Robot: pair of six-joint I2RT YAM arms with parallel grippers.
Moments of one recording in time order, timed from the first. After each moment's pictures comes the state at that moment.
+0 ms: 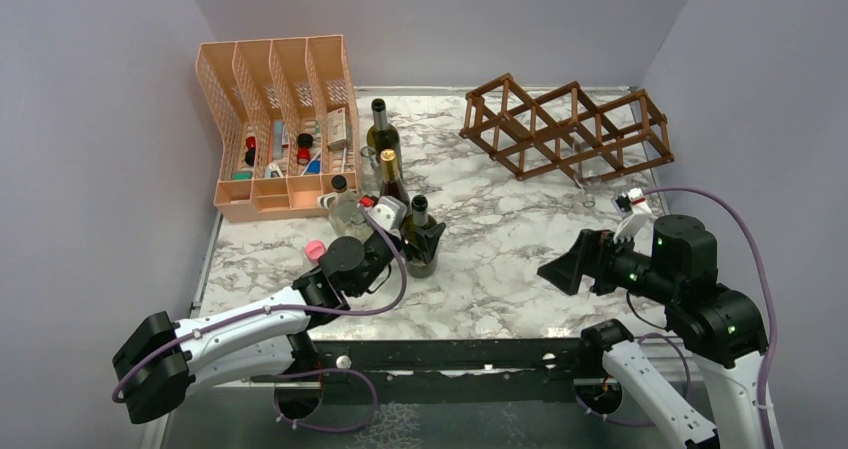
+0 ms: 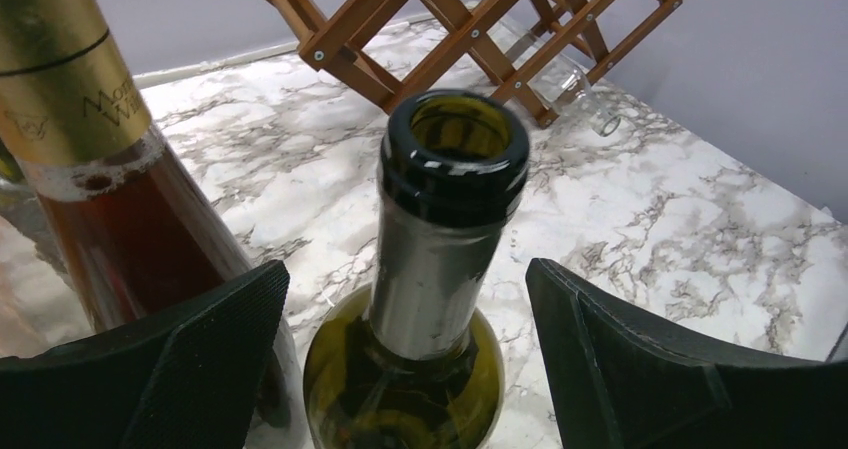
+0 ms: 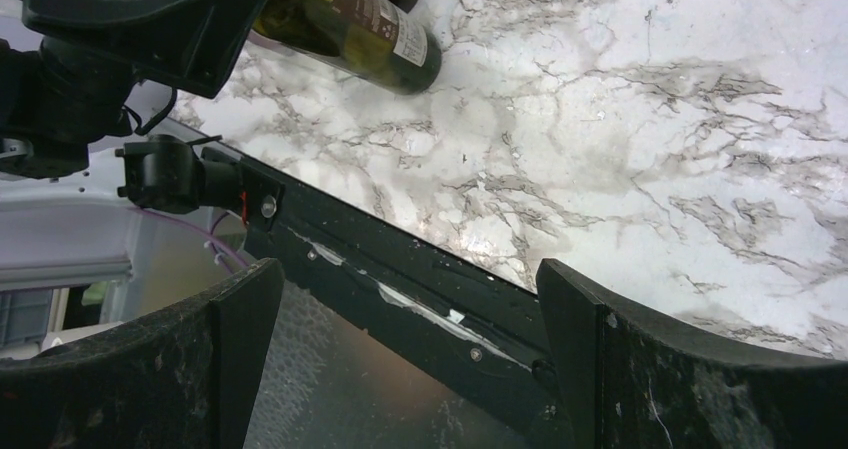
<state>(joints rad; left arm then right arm) -0.99 0.91 0.40 0.58 -0.32 -0.11 0.32 0.54 1.09 -1.14 -0.38 0.42</state>
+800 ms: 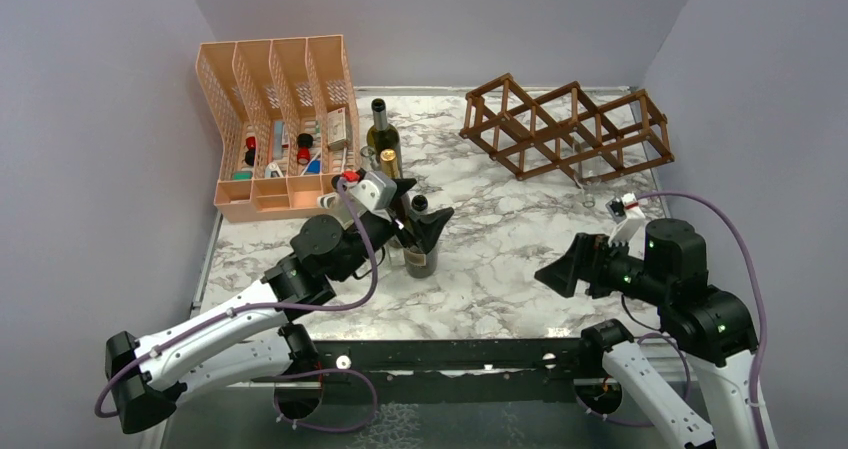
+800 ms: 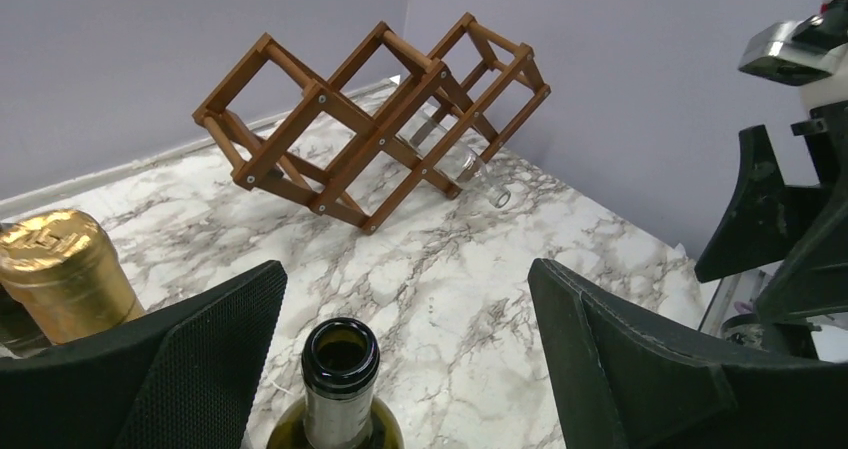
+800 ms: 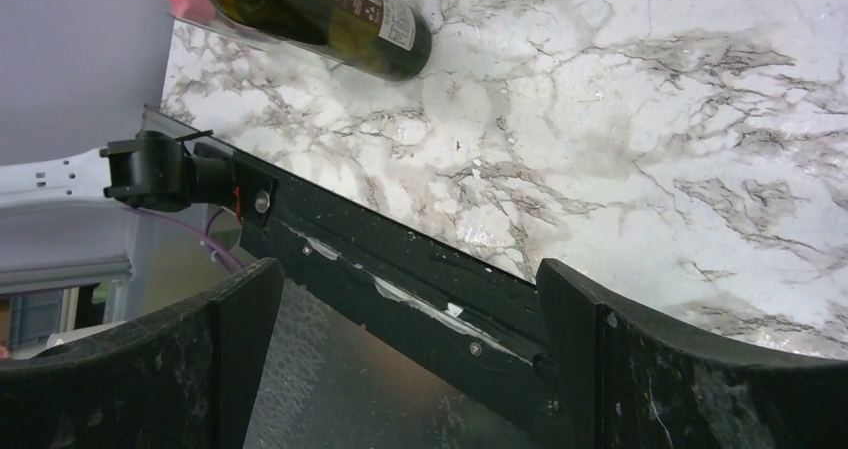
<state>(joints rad) -0.99 0.82 0.68 0.30 -0.16 -0.15 0.32 0.51 1.03 -1.13 -0.38 0.44</state>
